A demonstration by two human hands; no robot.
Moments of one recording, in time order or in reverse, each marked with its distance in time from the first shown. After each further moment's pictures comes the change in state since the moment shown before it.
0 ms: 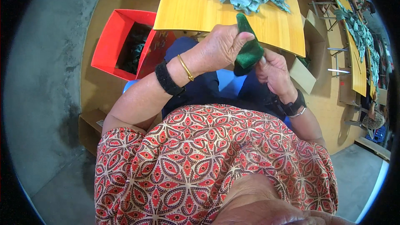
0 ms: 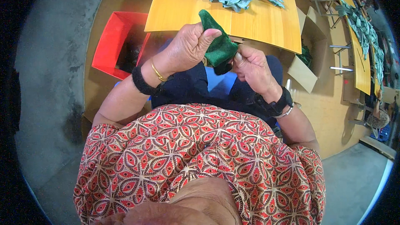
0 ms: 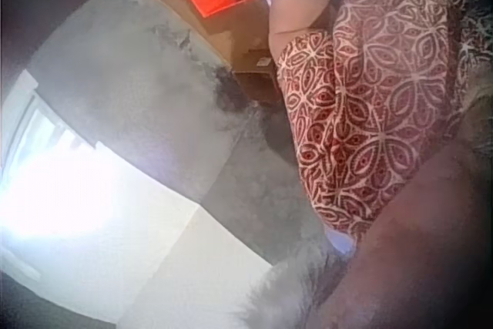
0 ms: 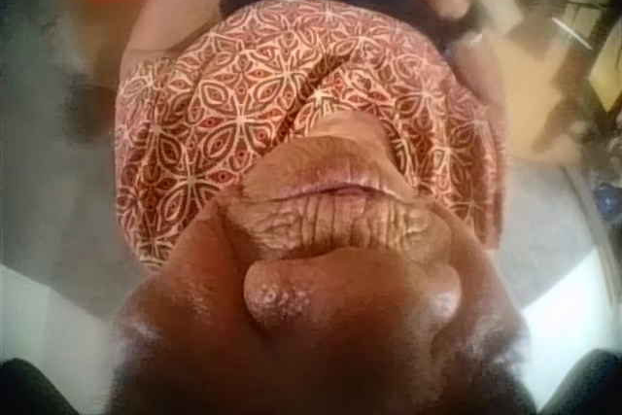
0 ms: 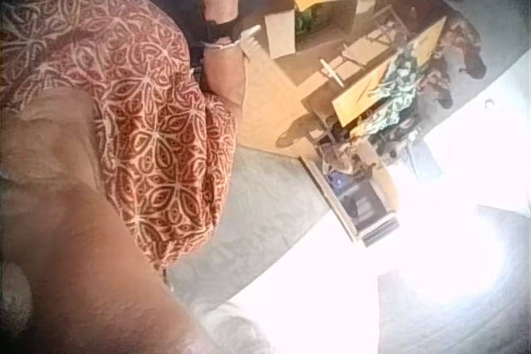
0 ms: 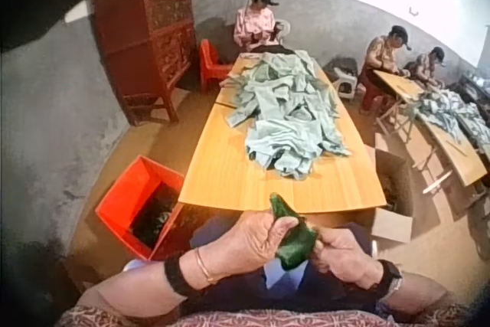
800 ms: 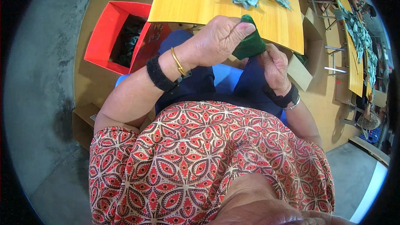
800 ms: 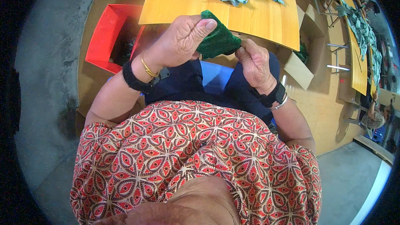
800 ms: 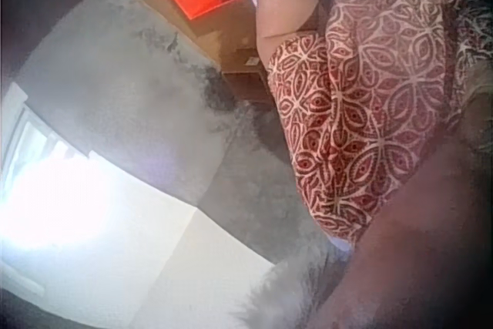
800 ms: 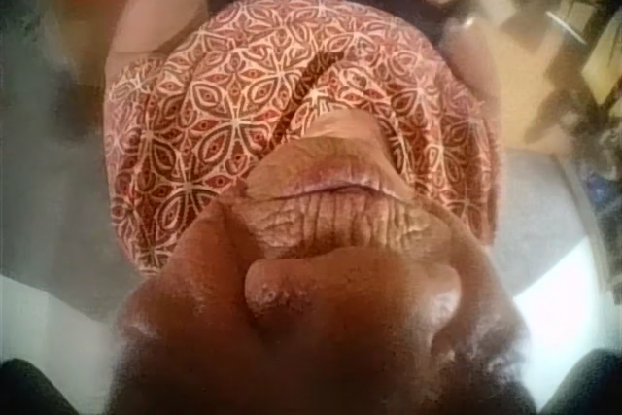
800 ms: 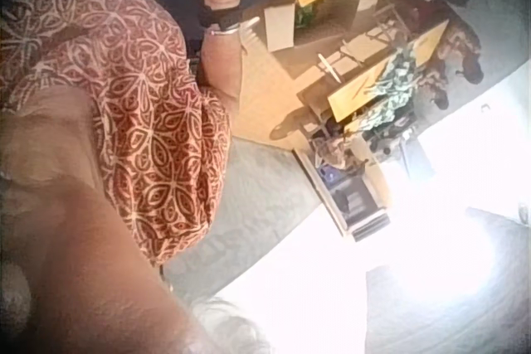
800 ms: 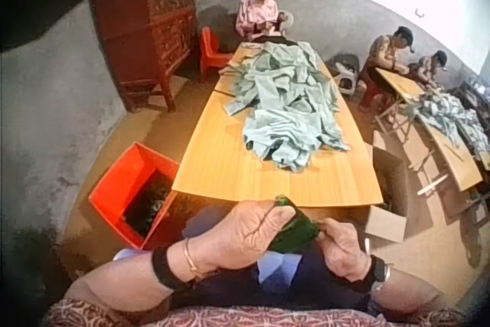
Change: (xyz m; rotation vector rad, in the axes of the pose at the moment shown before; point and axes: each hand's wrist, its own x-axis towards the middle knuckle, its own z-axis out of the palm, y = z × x) left_hand 0.001 0.010 -0.006 -0.210 -0.079 -0.159; right_hand 0.005 0.008 -0.007 -0.660 0.187 -0.434
